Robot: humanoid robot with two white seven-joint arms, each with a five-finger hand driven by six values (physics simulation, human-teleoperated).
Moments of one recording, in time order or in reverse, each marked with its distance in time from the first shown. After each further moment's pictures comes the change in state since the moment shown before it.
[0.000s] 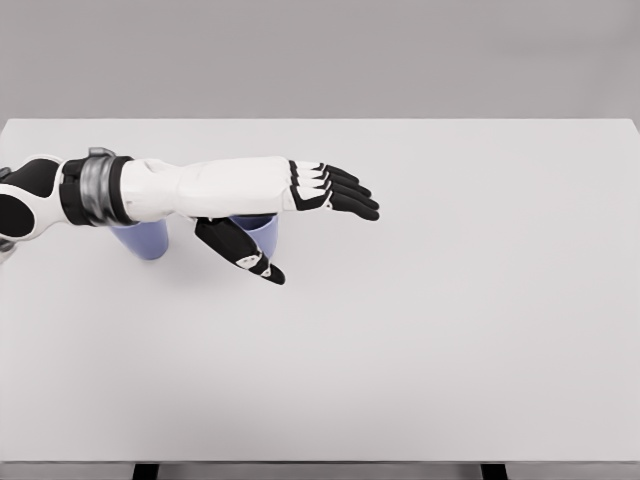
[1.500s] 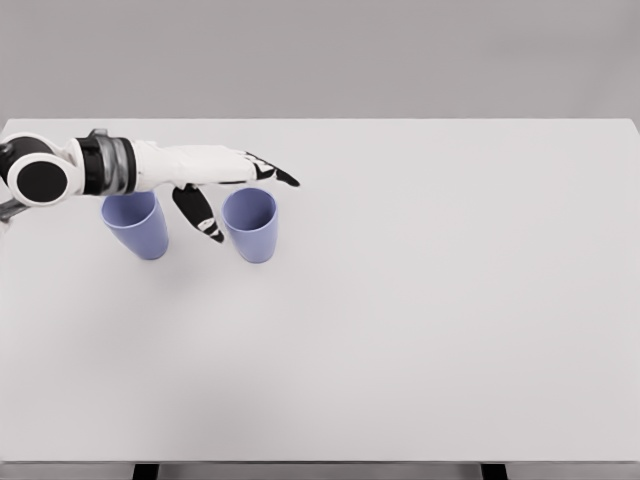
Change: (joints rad) left arm -0.163 -0.031 -0.226 0.210 -0.122 0.420 -0.091; right arm 0.023 0.000 0.001 0.005 -0.002 0.003 0.000
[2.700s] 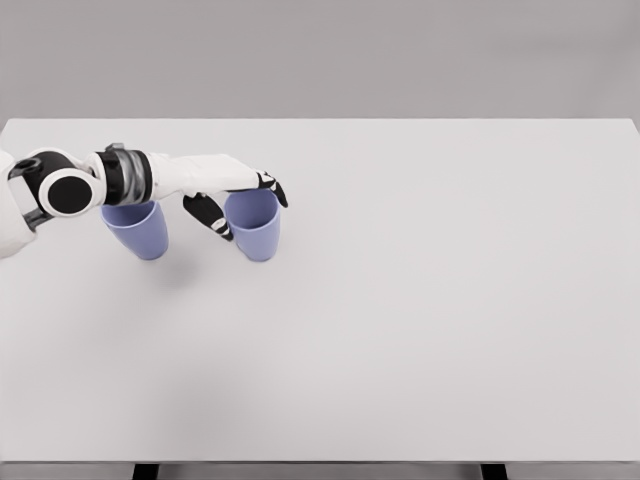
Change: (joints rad) left arm 0.066 -0.066 0.014 0.100 -0.086 -0.006 0.035; right arm 0.000 0.000 0.000 0.000 0.000 0.000 0.000
